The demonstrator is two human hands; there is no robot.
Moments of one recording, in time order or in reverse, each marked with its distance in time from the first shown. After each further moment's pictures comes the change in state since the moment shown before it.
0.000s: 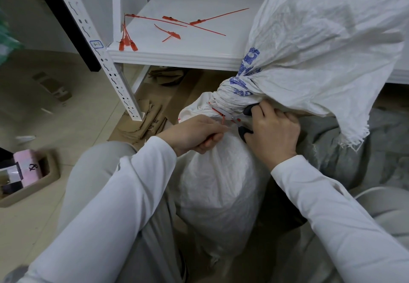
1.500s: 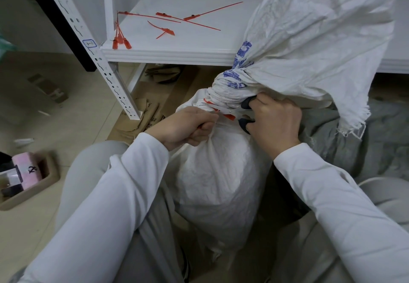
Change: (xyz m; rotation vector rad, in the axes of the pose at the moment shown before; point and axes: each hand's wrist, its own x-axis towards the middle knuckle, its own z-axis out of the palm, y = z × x) left_hand 0.001 -0.003 -0.011 -0.155 -0.027 0.047; right_hand 0.015 0.012 -0.013 0.184 -0.039 -0.045
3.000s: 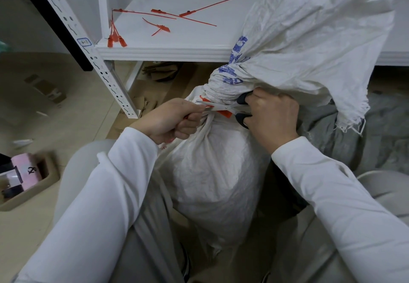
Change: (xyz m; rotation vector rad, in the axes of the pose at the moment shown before) left_hand -0.007 0.007 -0.013 -0.106 0.027 -0.069; right_hand 0.003 0.001 -0.004 -0.012 -0.089 0.020
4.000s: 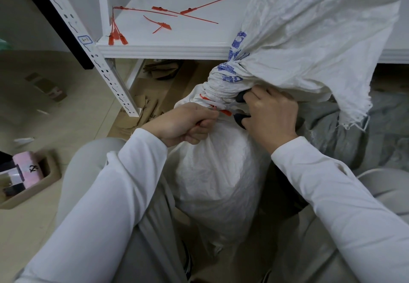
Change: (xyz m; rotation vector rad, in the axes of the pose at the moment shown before) left_hand 0.003 -0.005 0.015 0.075 -0.113 0.011; right_hand -0.004 -0.004 0.007 -0.022 0.114 -0.055
